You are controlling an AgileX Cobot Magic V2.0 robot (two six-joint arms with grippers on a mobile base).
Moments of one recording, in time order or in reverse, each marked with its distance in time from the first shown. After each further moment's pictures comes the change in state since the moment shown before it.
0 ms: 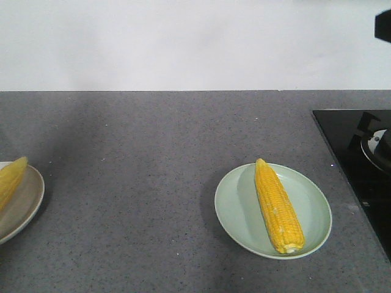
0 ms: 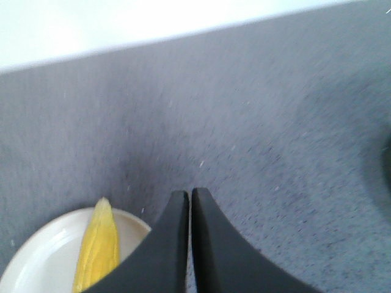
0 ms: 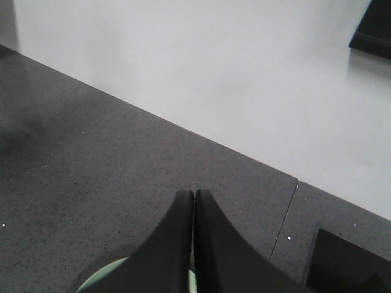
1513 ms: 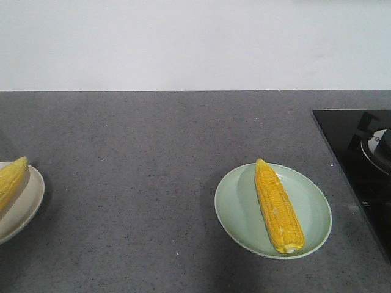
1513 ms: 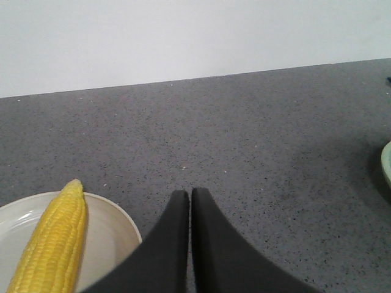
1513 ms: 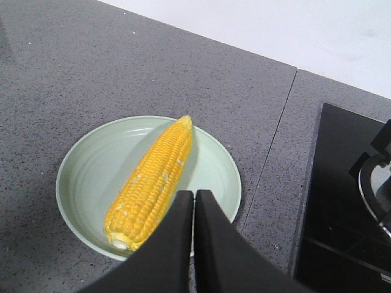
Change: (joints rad) left arm 0.000 -0.532 0.805 -0.312 -0.567 0.258; right arm 0.000 -0.501 0.697 -0.085 -0.142 0.025
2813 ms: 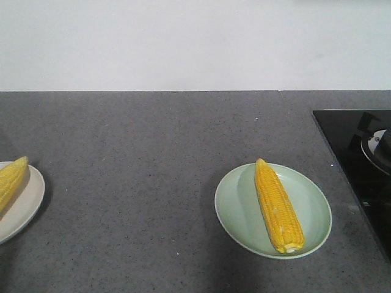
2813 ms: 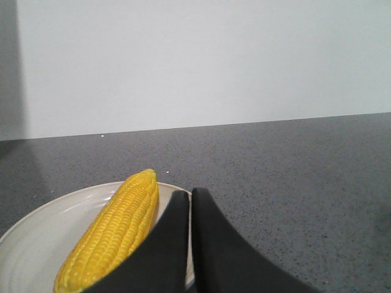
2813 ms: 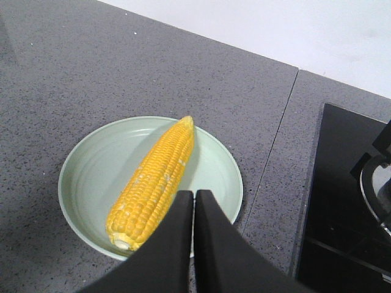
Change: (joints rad) left arm 0.002 -0.536 0.527 0.370 -0.345 -0.296; right arm 0.000 0.000 0.000 0.003 0.002 0.000
